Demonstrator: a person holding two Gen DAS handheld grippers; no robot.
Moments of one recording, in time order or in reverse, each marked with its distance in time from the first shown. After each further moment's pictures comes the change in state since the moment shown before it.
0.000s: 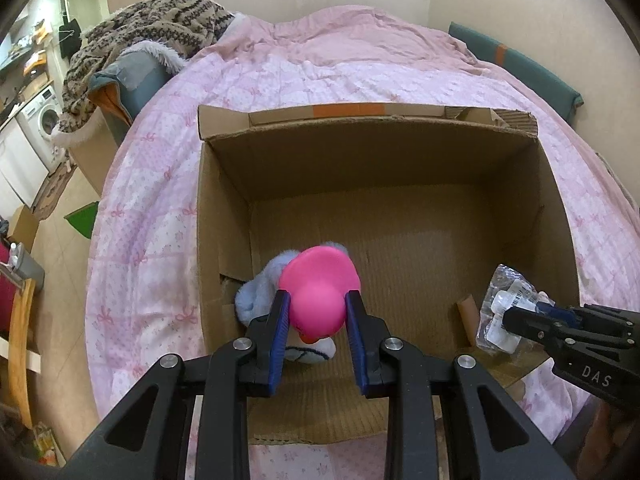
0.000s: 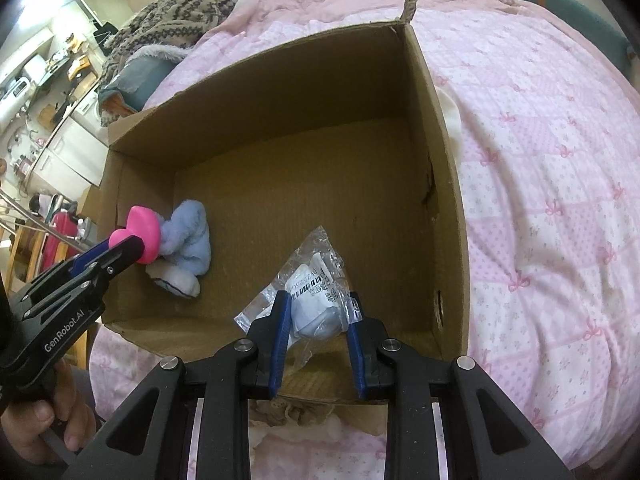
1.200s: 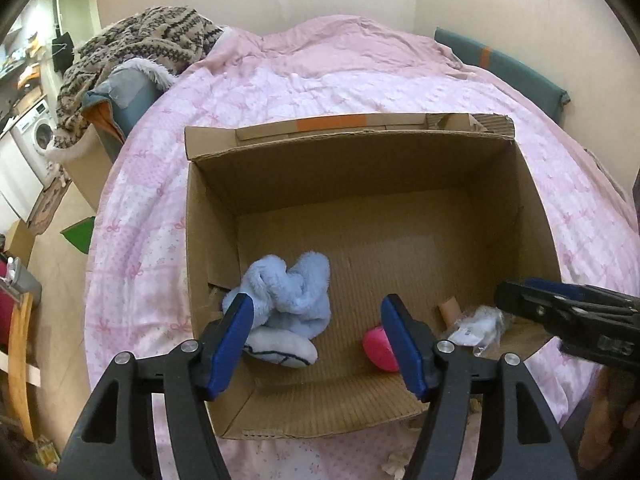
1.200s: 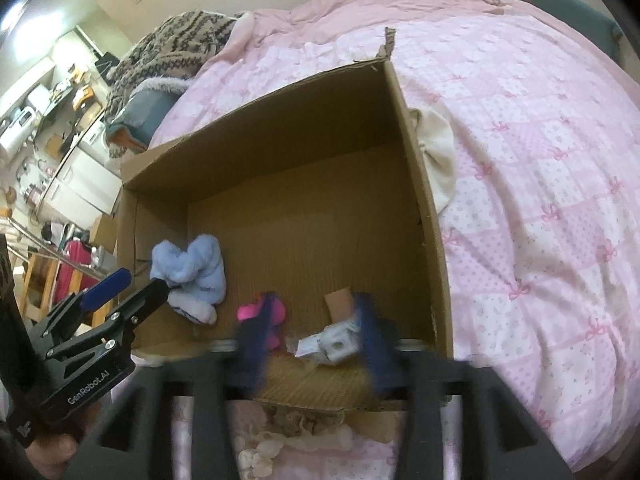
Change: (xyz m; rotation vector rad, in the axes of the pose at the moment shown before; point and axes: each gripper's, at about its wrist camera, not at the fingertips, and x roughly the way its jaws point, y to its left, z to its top) left arm -0.014 -0.011 -0.001 0.033 -0.049 -0.020; right arm -0.021 -0.015 0.004 0.072 -0.080 0.052
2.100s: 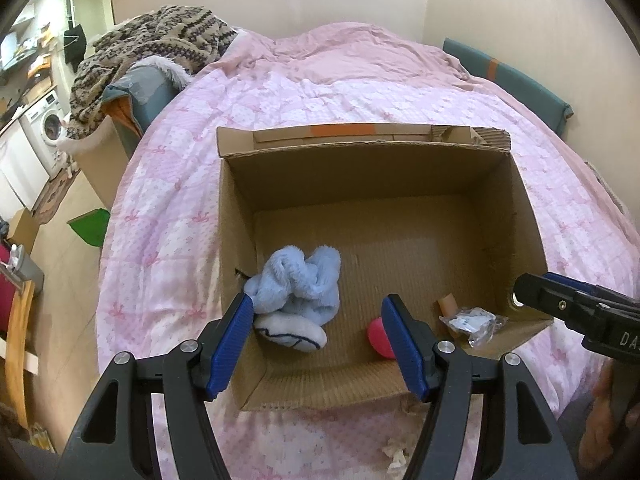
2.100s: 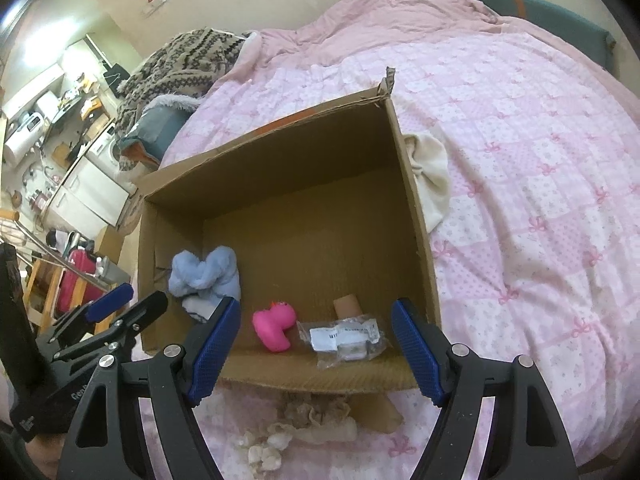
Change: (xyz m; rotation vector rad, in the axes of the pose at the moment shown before) left arm -0.028 0.011 -0.010 -0.042 -0.020 0.009; right arm -0.028 0.008 -0.008 -0.020 -0.077 0.009
